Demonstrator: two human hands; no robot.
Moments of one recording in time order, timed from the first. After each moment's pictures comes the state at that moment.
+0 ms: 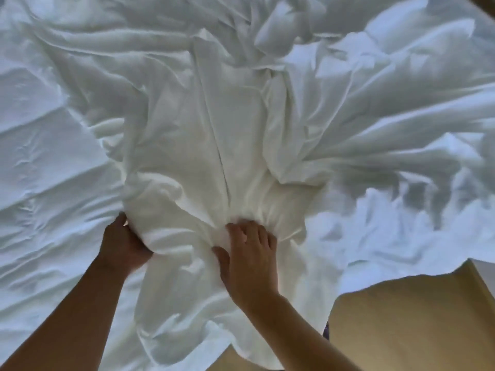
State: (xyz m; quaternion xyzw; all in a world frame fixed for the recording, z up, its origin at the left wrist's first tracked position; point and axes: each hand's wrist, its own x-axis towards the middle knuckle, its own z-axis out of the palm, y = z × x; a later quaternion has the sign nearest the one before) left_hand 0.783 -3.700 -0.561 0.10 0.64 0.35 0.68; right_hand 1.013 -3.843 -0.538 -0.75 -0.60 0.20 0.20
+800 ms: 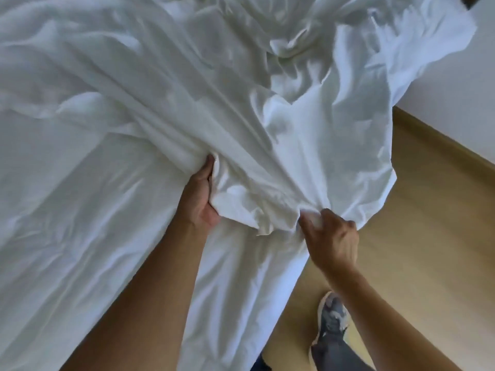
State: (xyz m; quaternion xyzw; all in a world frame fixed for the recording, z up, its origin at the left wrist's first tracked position) left_hand 0.707 -3.743 -0.570 0.24 0.40 0.08 0.88; right_hand 0.769 -3.985 -0.585 -0.94 -0.19 -0.01 0.28
